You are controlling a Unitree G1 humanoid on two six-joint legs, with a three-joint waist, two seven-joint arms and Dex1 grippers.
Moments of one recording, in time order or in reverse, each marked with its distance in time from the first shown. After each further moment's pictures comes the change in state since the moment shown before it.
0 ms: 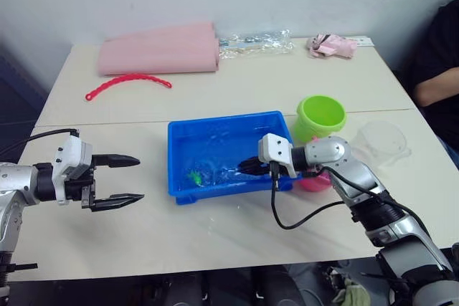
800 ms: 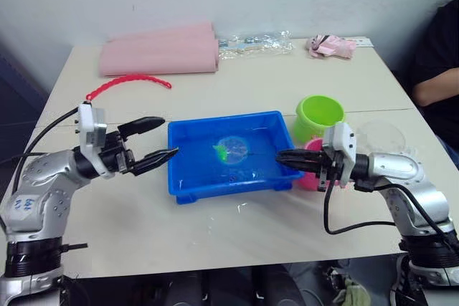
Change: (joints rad) left arm -0.213 -0.294 -0.055 -0.091 -0.143 0.106 0.284; right arm 0.316 -0.130 -0.408 -0.348 0.253 0.201 -0.054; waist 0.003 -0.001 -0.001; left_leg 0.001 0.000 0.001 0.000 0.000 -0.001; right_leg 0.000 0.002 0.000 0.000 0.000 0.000
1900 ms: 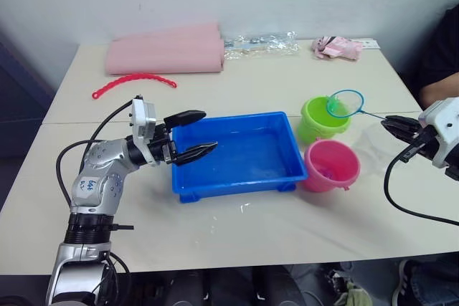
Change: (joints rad) left arm -0.172 -0.182 -0.185 0.140 0.090 -0.135 -0.031; right arm 0.117 -0.265 -0.323 0.251 -0.252 -0.259 -0.250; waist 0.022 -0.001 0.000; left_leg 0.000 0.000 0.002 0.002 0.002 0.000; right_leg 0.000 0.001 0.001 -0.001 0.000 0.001
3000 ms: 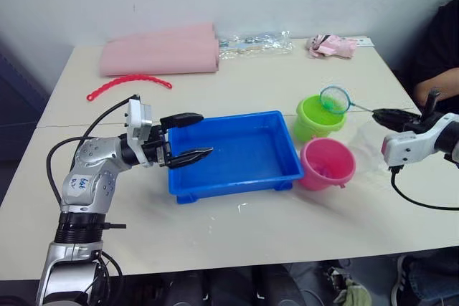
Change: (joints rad) left arm 0.002 0.052 0.003 -0.002 0.010 -0.001 -0.057; right arm -0.265 -0.263 0.379 0.452 -0.749 -0.959 -0.444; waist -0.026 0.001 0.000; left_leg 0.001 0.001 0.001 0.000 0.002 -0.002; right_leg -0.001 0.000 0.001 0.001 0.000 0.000
